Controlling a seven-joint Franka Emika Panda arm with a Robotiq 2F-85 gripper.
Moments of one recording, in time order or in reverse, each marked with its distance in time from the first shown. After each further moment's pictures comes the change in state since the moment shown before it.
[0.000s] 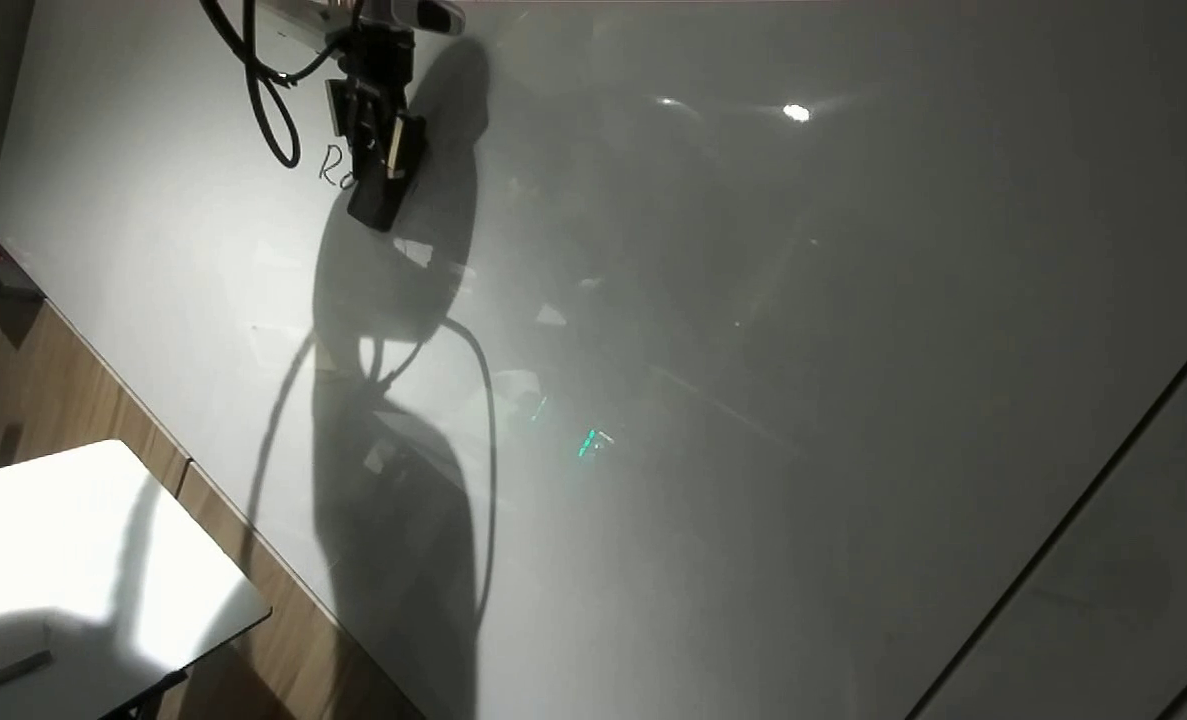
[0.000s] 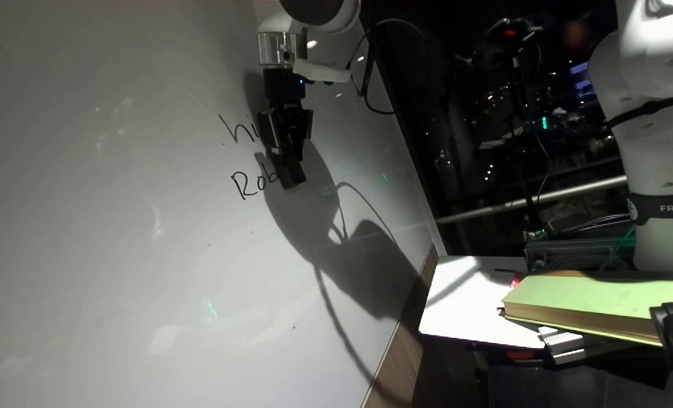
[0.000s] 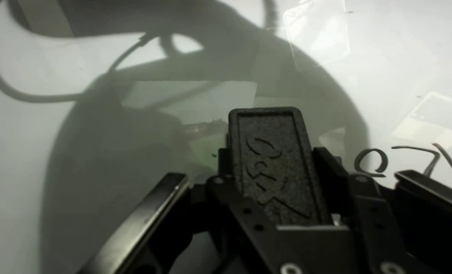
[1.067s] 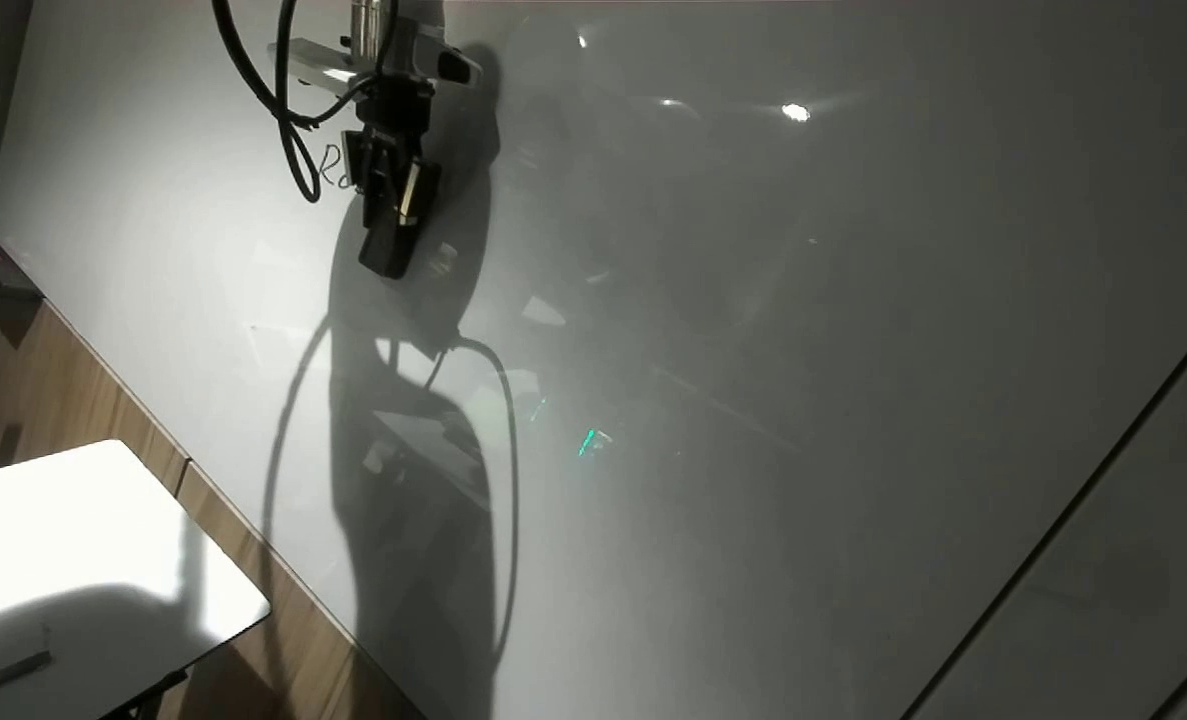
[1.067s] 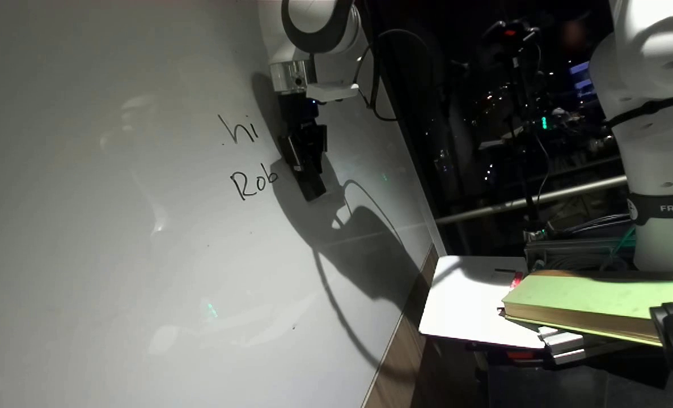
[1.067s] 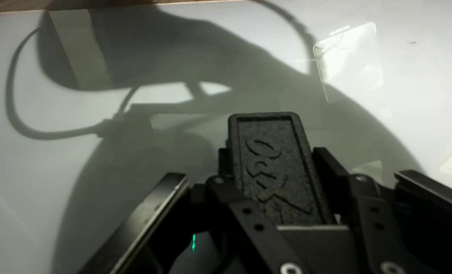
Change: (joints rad) arm -0.018 0.063 -0.037 0.006 -0.059 -0.059 0.001
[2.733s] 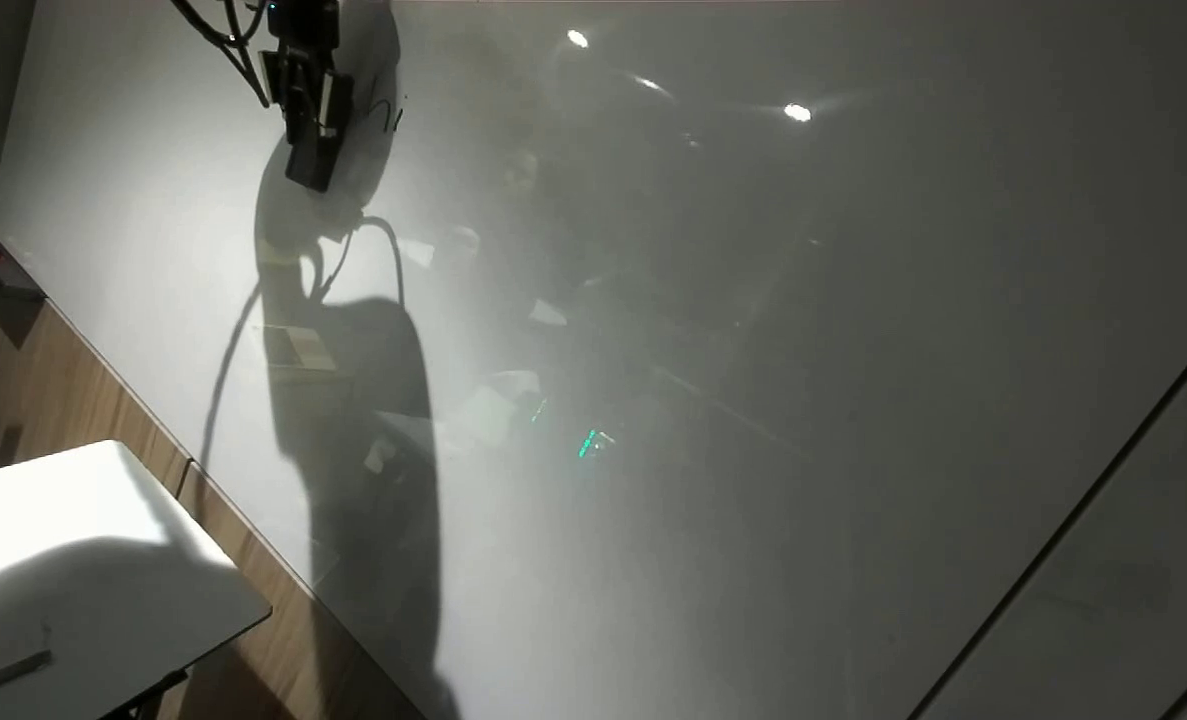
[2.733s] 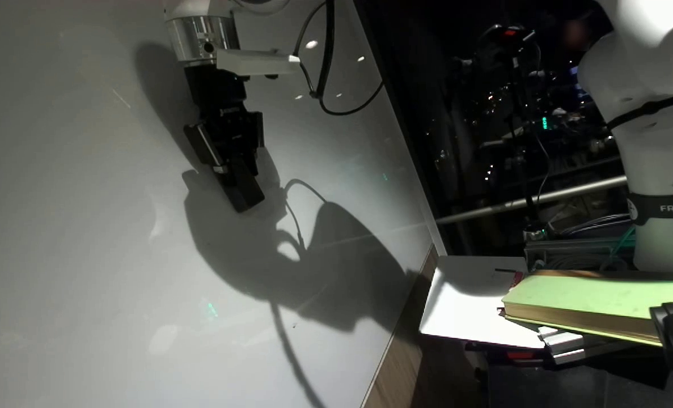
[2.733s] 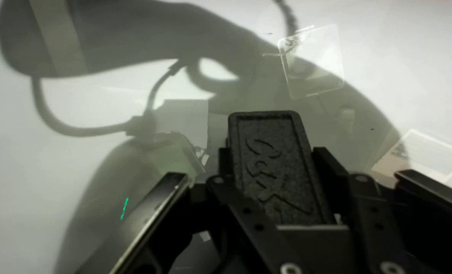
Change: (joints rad) arm 0.178 0.154 0.149 0.295 -0.141 -0.180 0.278
